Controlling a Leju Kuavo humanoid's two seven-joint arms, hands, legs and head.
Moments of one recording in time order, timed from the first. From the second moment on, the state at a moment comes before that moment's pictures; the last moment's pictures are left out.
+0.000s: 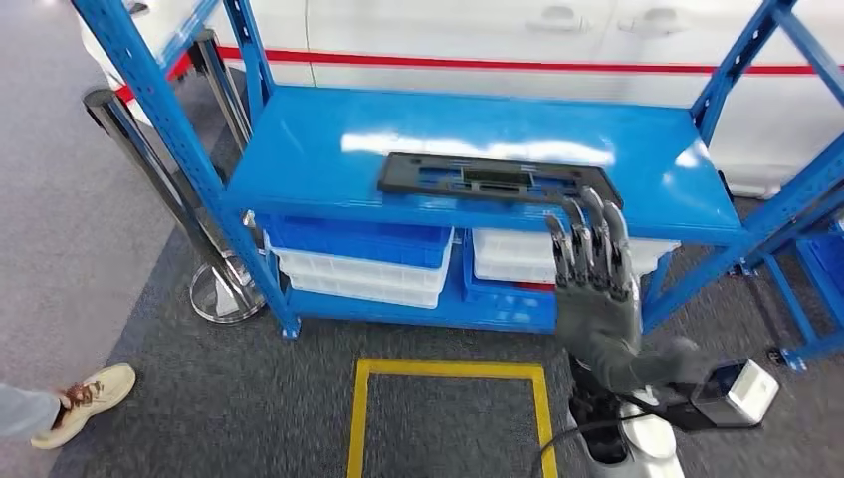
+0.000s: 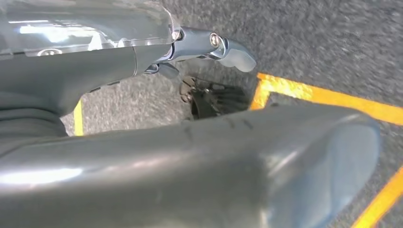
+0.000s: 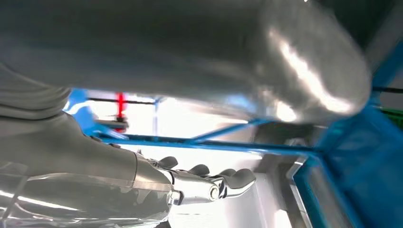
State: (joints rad) left arm -0.04 0.02 -0.36 -0.17 0.74 0.01 -0.25; right arm -0.08 0.03 0.17 -1.75 -0.16 0.32 -0.69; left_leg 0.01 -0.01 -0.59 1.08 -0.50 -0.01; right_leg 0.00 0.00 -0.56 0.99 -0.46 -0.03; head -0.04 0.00
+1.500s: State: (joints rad) left arm -0.03 0.03 -0.36 -0.17 0.73 0.01 -0.27; right arm -0.07 0.02 0.20 -1.73 -0.18 0.30 -0.69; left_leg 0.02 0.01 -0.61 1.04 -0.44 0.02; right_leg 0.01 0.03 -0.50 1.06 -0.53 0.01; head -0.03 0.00
